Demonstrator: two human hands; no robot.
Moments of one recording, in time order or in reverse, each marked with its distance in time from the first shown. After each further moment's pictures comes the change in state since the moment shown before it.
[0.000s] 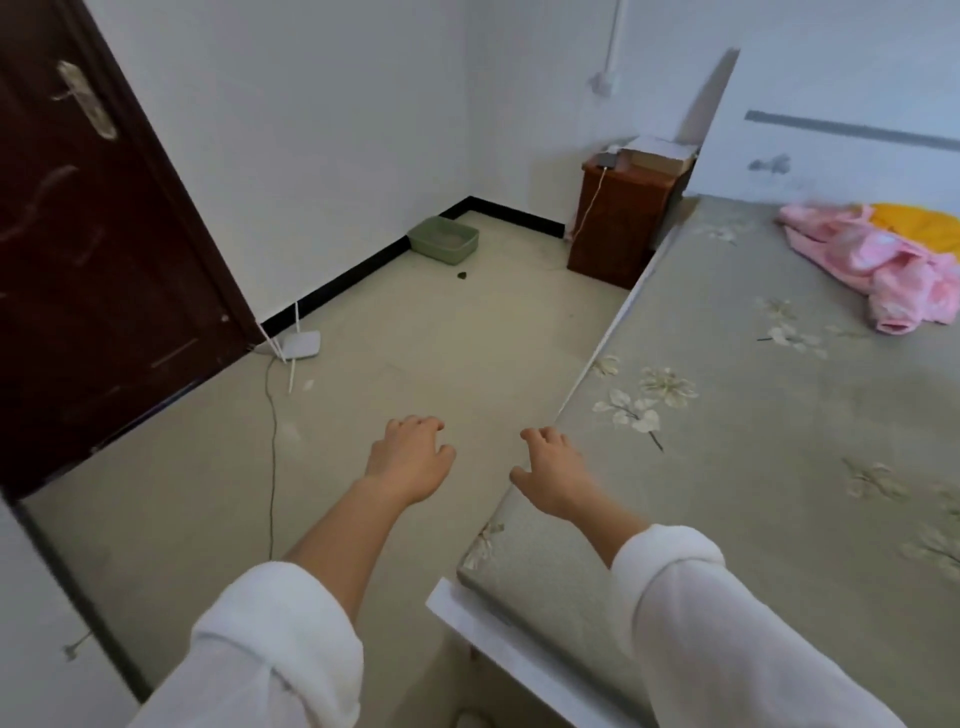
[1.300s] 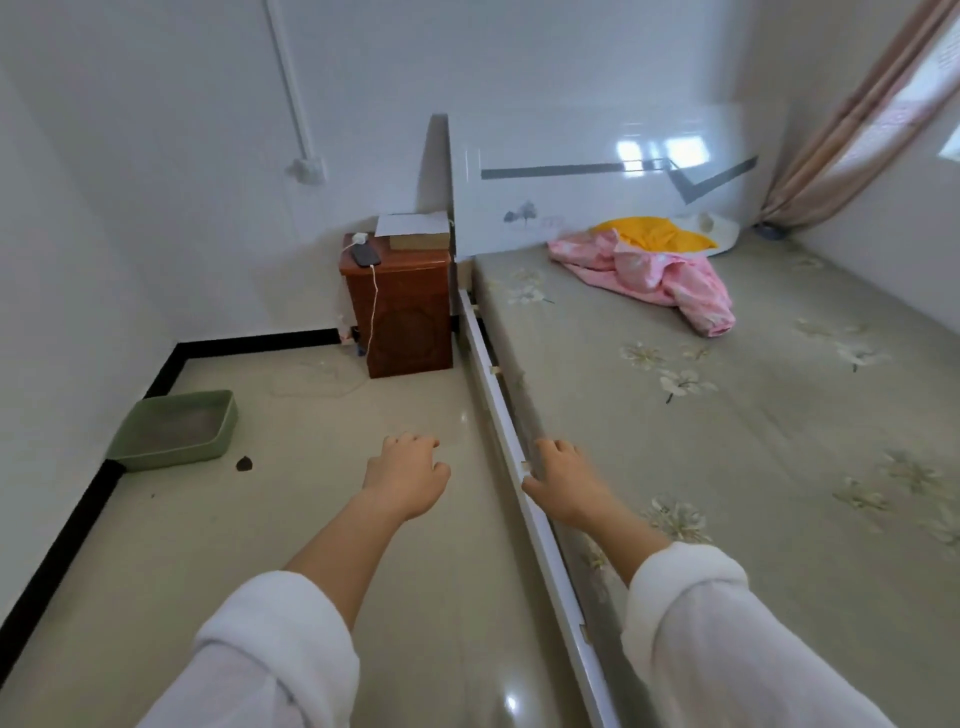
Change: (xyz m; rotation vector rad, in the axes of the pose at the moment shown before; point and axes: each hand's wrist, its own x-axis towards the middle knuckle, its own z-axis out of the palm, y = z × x) left_hand 0.704 0.085 -0.140 0.160 -0.188 0.709; right_hand 0.534 0.019 -0.212 0.178 0.316 0.682
